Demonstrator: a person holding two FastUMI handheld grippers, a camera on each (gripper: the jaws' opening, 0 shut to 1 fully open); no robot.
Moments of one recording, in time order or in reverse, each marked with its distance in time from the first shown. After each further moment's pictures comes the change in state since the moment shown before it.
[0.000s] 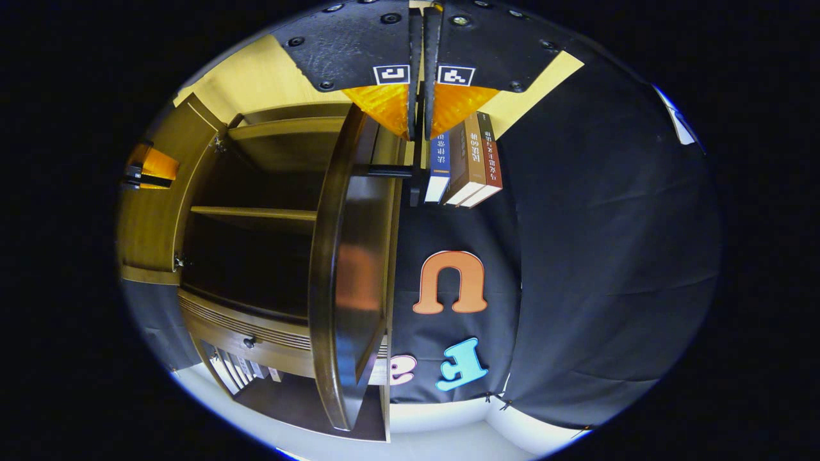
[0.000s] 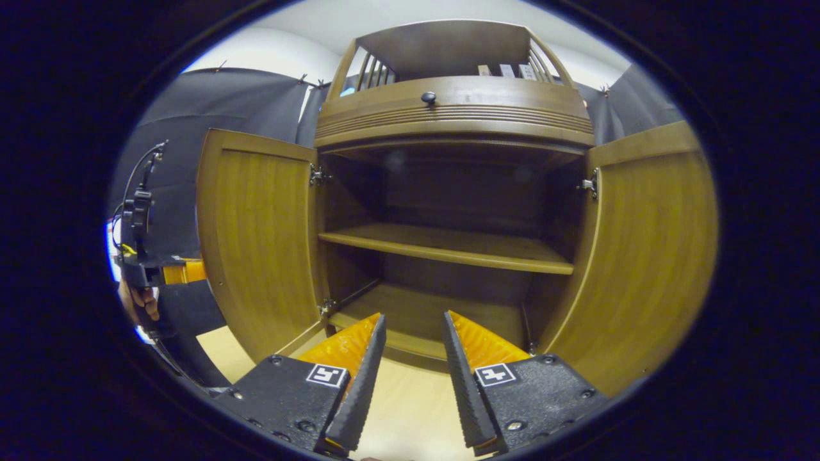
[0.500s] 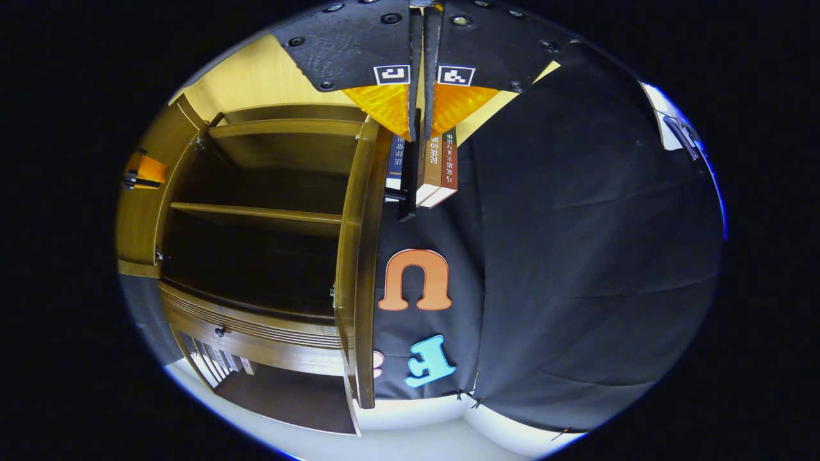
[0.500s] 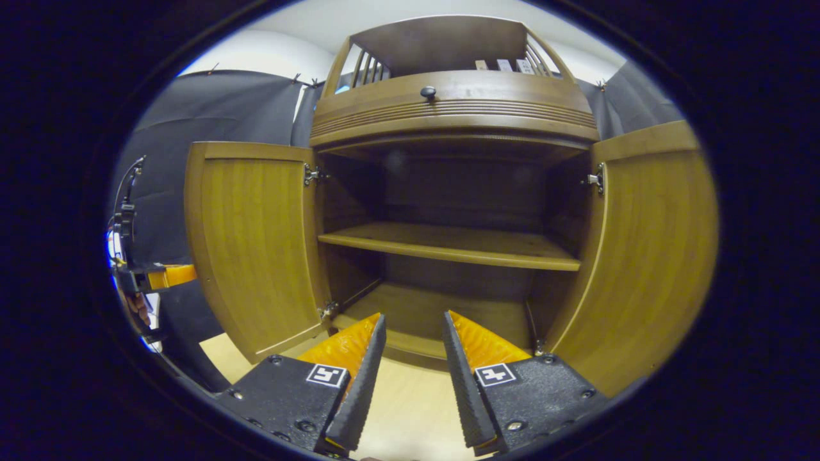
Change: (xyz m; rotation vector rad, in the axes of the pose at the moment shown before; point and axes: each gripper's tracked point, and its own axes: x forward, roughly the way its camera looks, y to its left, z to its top) left arm -0.026 0.049 0.001 -0.011 -0.016 0.124; right arm 0.007 0.005 0.008 0.036 0.013 -0.024
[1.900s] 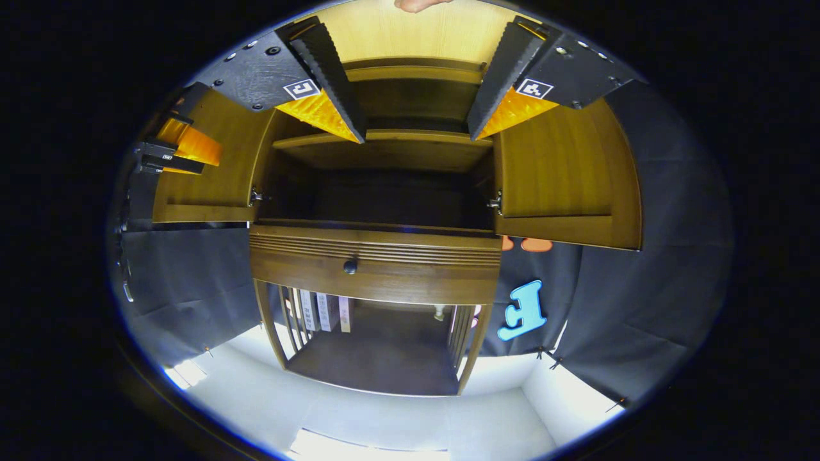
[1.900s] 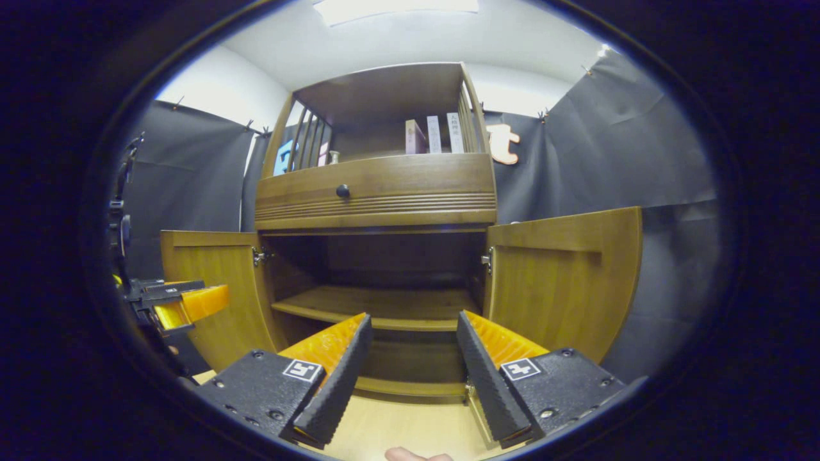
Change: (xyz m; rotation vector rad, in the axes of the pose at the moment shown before) left arm -0.041 -0.232 0.128 0.012 -0.202 -0.337; right arm -0.093 -0.090 0.104 0.064 -0.219 -0.210
